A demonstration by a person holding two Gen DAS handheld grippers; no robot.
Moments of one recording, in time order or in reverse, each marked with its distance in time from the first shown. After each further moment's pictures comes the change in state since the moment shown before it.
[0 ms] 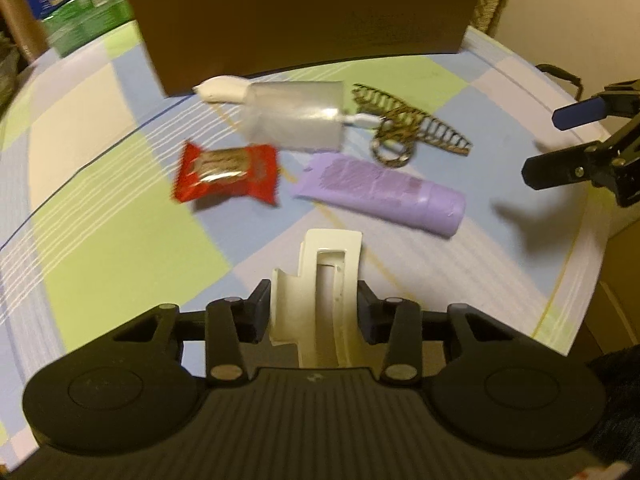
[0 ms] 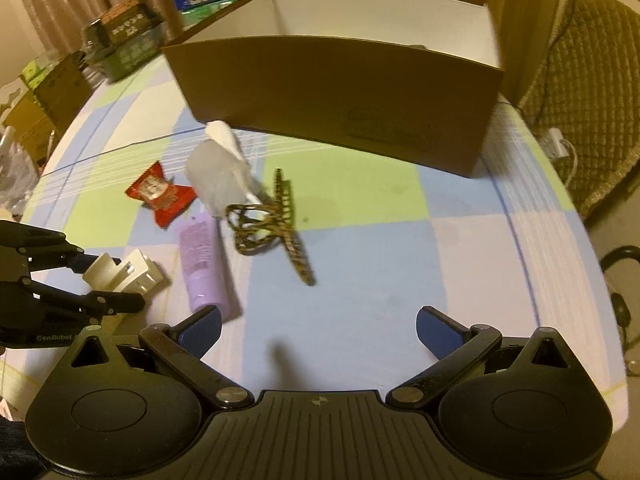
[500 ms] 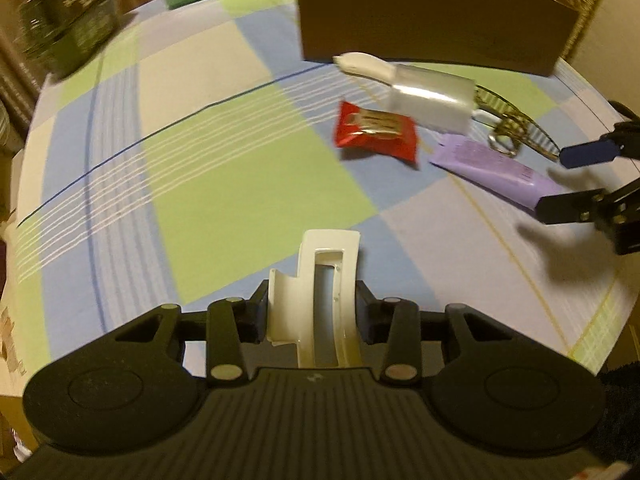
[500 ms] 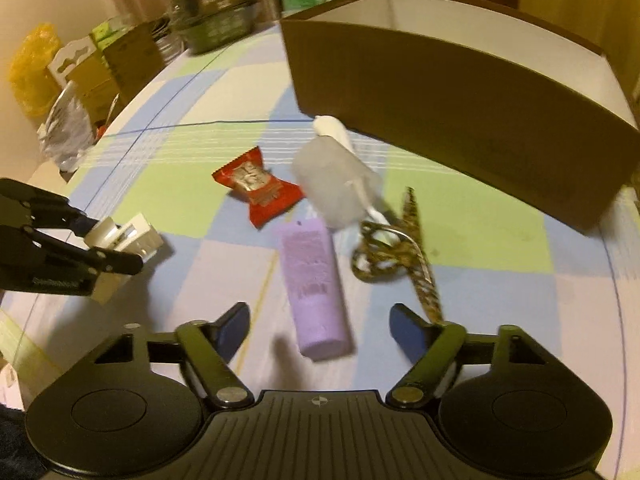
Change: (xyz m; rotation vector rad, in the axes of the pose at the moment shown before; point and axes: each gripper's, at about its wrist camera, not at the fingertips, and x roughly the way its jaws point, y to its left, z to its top) left arm -0.031 0.066 -0.037 -0.180 0.007 0.143; right arm 0.041 0.070 0.006 -0.193 -0.031 0.126
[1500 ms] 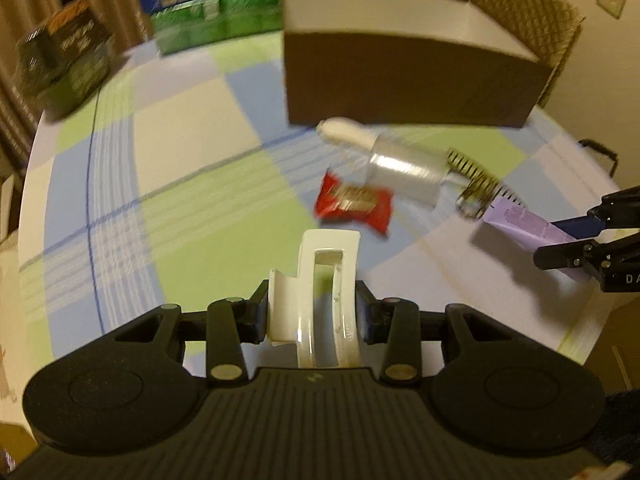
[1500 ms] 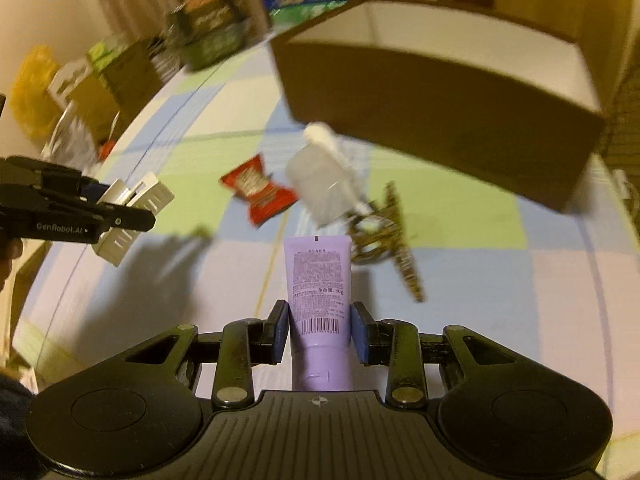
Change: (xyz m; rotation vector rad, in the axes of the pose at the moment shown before) left arm -0.035 -0.005 0.031 0.014 -0.122 -0.072; right arm -0.048 -0.012 -0.013 0.087 -0.027 0.002
